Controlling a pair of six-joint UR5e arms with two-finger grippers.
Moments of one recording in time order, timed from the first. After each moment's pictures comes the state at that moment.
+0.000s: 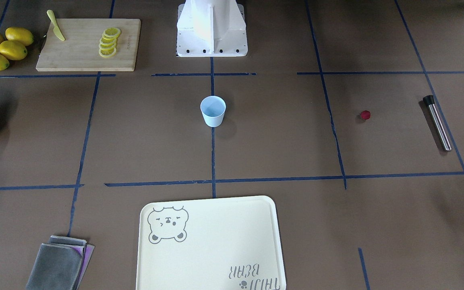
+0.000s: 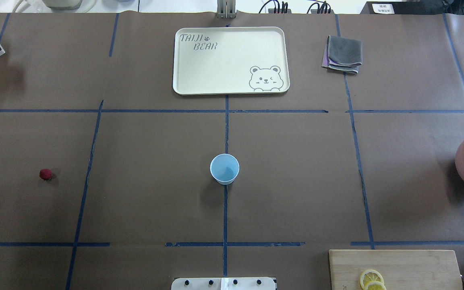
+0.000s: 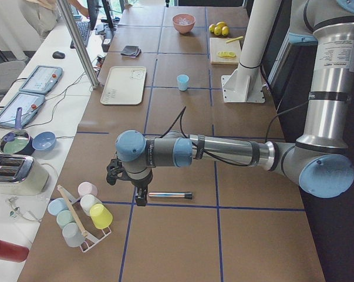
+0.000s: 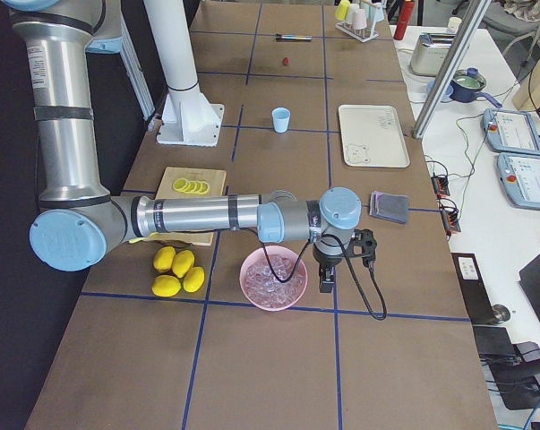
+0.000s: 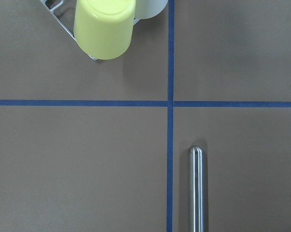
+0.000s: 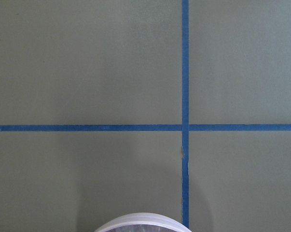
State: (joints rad) left arm -1.61 -1.62 -1.62 -1.44 -2.38 0.06; right arm 1.51 -1.50 1.60 -1.57 2.37 0.14
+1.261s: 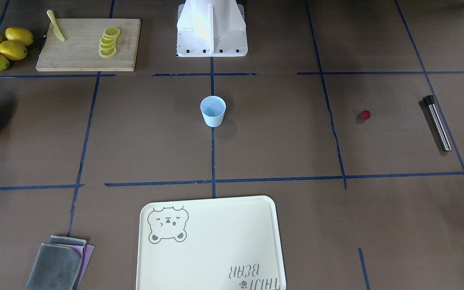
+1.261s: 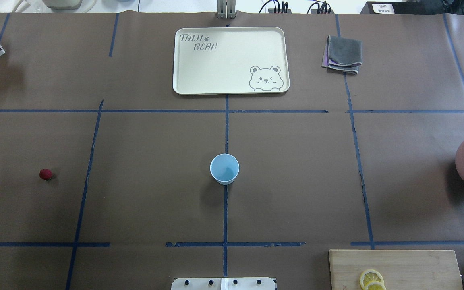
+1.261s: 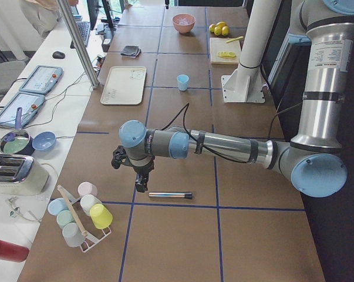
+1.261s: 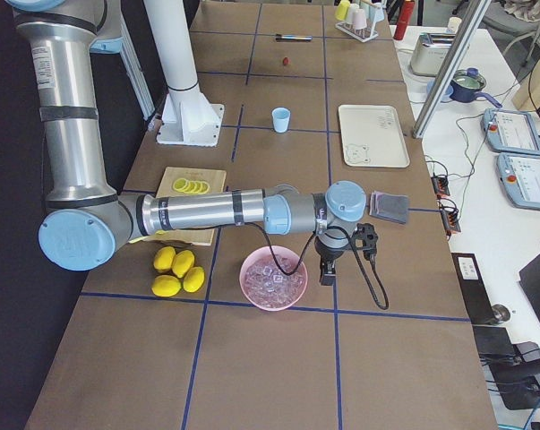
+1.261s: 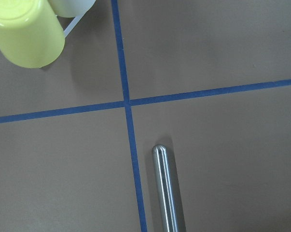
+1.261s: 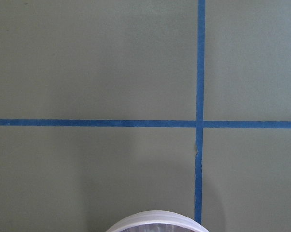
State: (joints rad) left arm -1.49 -1.60 -1.66 -1.53 -2.38 0.07; right arm 1.47 -1.49 1.62 -1.60 2.37 0.14
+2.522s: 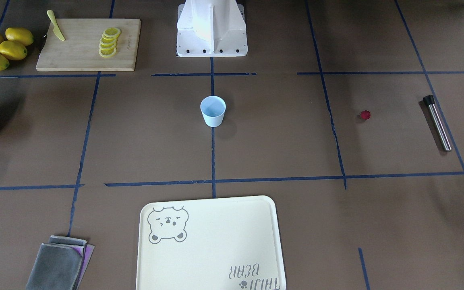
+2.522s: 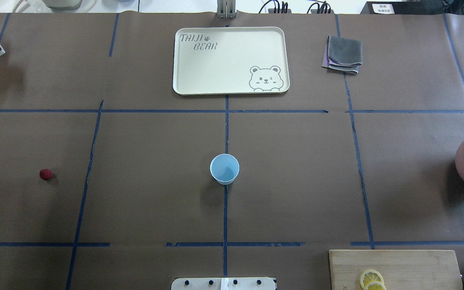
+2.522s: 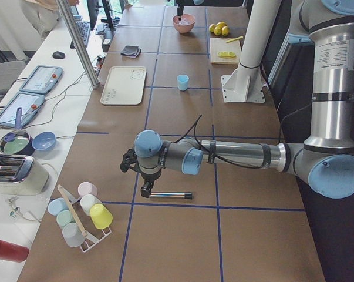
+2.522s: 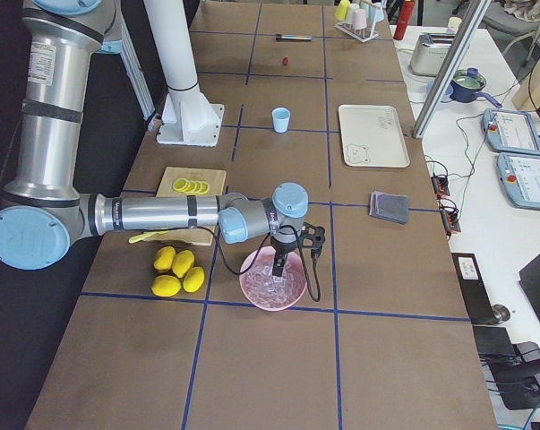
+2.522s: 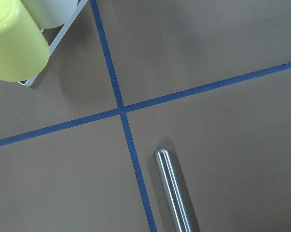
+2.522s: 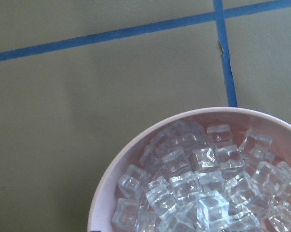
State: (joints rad) left arm -1.49 -1.52 -1.66 -1.75 -2.40 0.06; right arm 1.24 -1.77 1.78 -1.29 2.32 0.67
